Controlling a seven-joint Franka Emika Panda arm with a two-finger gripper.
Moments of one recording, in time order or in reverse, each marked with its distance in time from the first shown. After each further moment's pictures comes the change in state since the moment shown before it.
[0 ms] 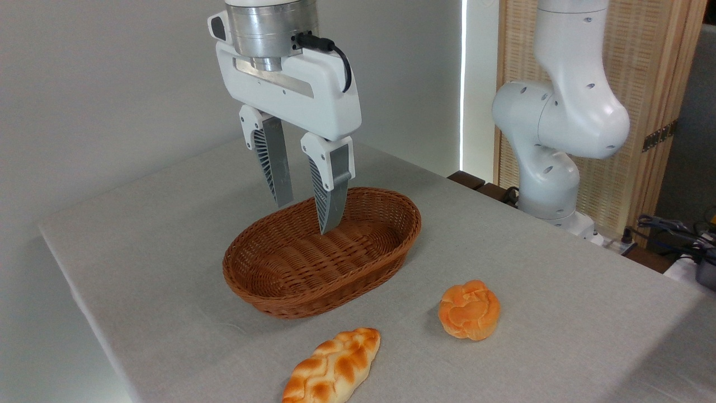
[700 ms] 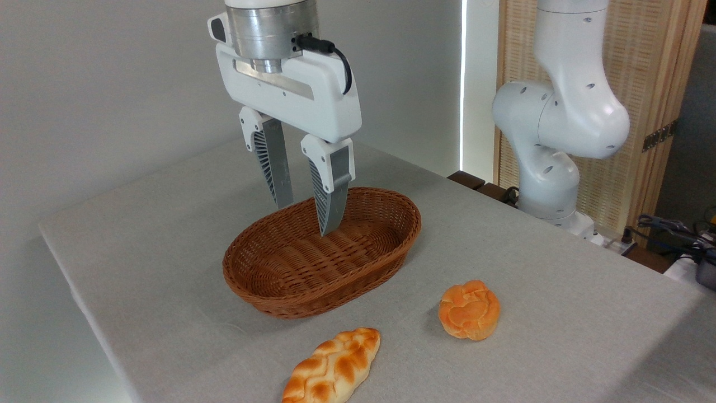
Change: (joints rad) arm 0.000 0.006 0.002 -0.008 0.000 0.012 0.000
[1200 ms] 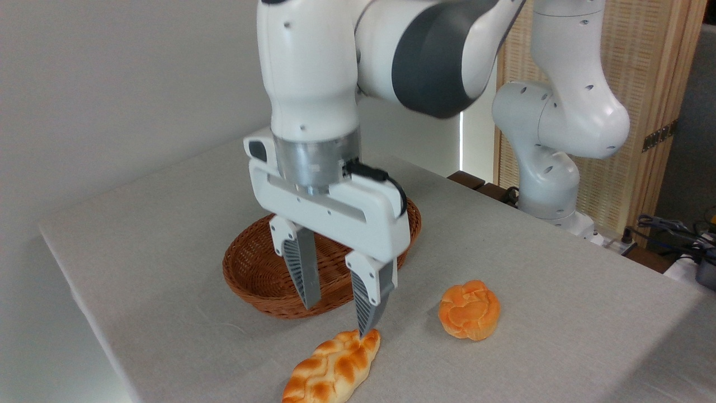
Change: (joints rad) arm 0.003 0.056 0.117 -0.214 0.008 0.292 0.002
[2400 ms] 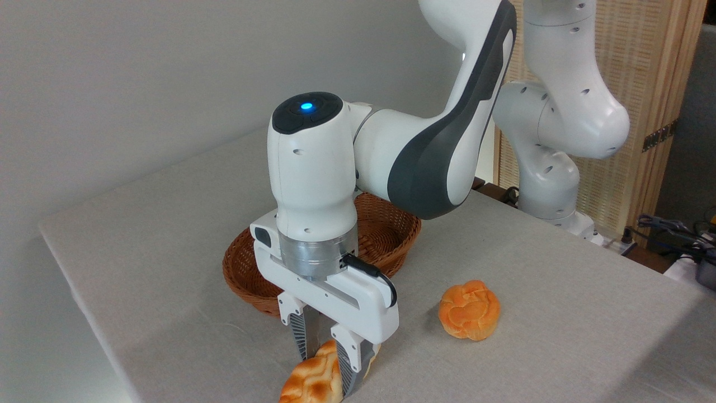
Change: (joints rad) arm -0.007 0.127 -0.001 -0.112 -0.054 0.263 0.036
